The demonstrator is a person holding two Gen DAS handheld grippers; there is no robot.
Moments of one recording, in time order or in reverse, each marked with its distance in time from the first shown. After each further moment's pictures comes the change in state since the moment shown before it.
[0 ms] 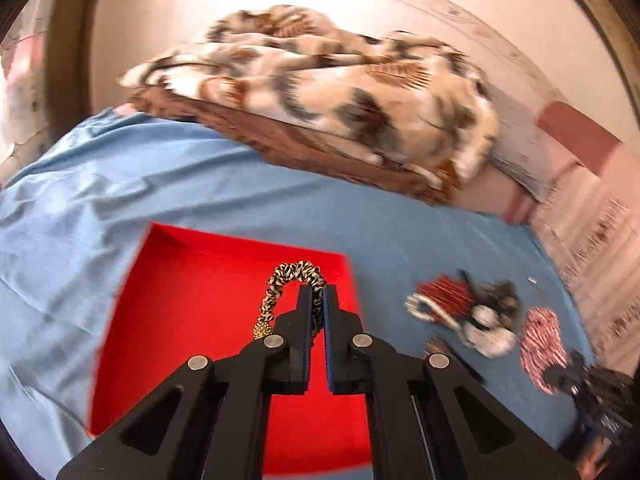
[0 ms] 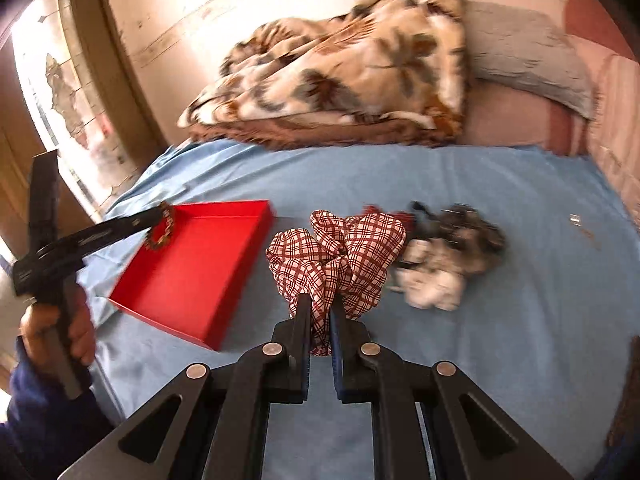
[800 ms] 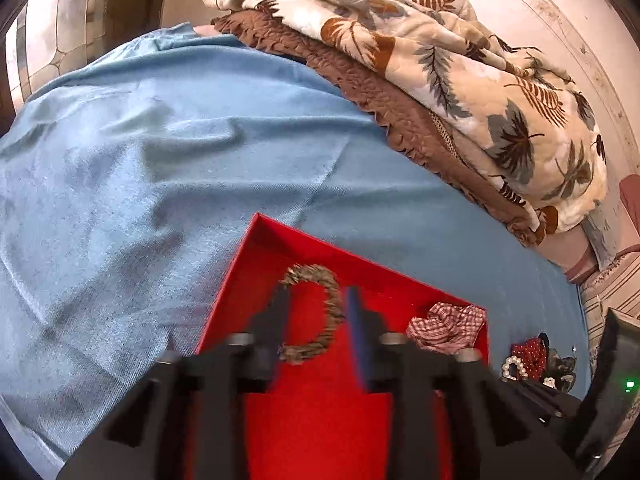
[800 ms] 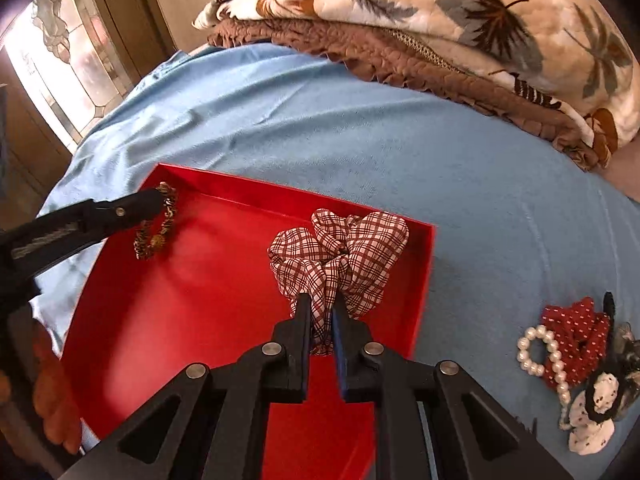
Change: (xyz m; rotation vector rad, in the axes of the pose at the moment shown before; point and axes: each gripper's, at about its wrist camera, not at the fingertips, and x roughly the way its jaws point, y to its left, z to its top) left arm 0.081 0.117 0.025 -0.265 0.132 0.102; right arm 0.237 0.129 0.073 -0.155 0.276 -0.043
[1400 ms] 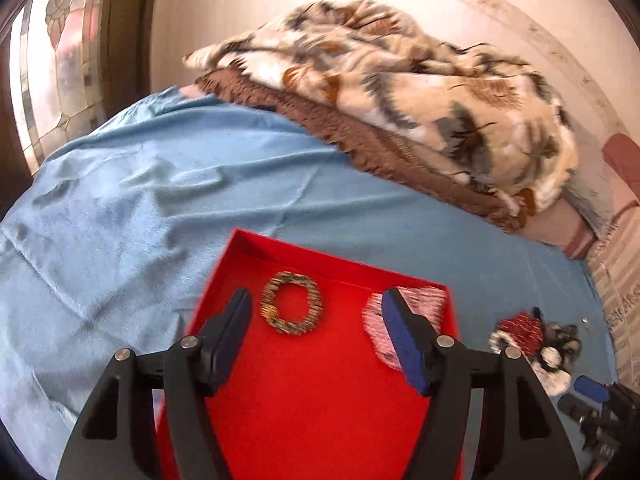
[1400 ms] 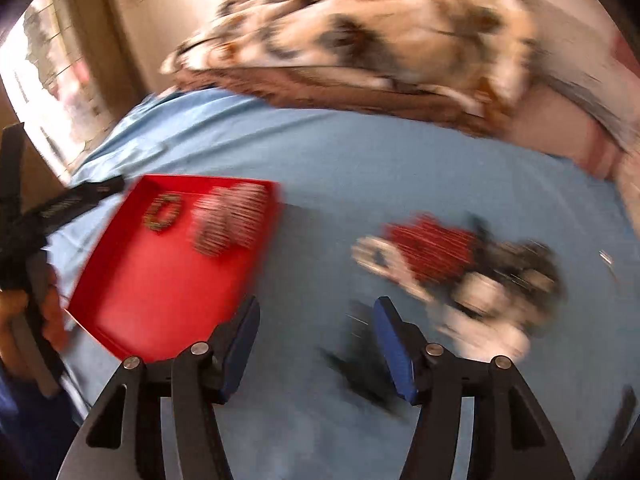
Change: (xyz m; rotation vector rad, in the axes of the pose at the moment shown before) left arm -0.067 -0.048 -0.042 0.157 -0.158 0.030; right arm -0.147 -0.118 -0.110 0.136 -0.124 -0.138
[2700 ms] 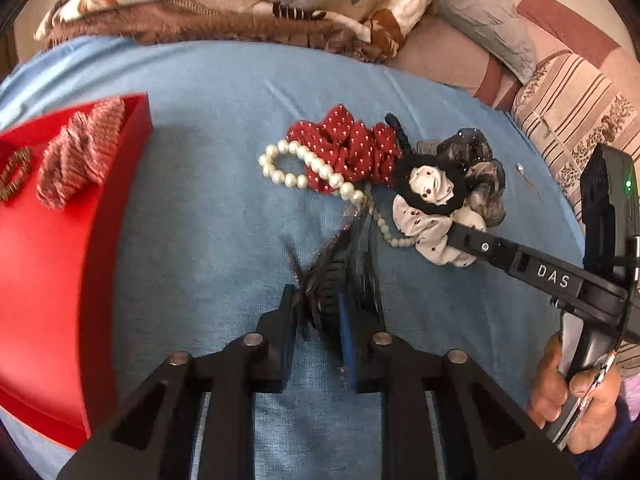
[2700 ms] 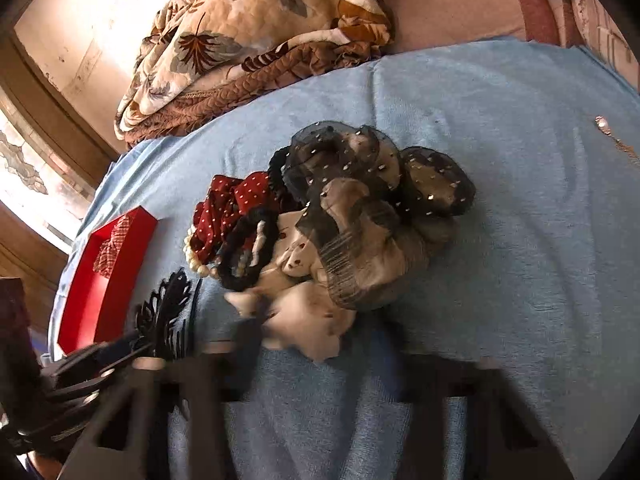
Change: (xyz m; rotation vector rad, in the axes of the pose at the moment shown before) left arm 0.067 -0.217 -0.134 0.208 0.353 -0.214; right arm 0.073 -0.165 -0.033 0.283 0.027 0.271
